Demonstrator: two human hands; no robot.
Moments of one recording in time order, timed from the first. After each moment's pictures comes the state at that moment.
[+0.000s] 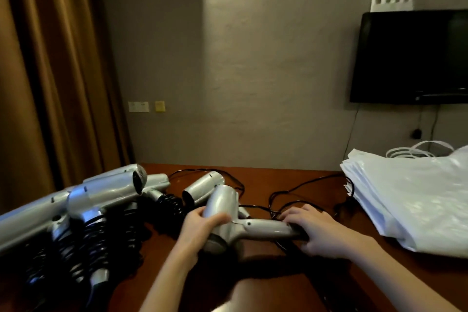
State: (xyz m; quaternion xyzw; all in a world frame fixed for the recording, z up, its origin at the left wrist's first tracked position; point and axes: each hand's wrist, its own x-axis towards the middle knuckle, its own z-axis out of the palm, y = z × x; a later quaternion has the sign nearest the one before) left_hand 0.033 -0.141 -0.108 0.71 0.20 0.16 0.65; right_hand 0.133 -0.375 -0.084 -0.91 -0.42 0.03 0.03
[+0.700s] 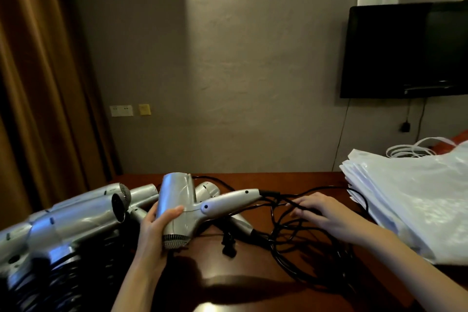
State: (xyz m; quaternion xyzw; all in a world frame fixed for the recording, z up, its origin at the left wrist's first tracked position) left_hand 0.057 -0.069 -0.105 0.56 0.10 0.27 0.78; right_hand 0.190 -0.384 -0.074 -0.90 -0.38 -0.01 0.22
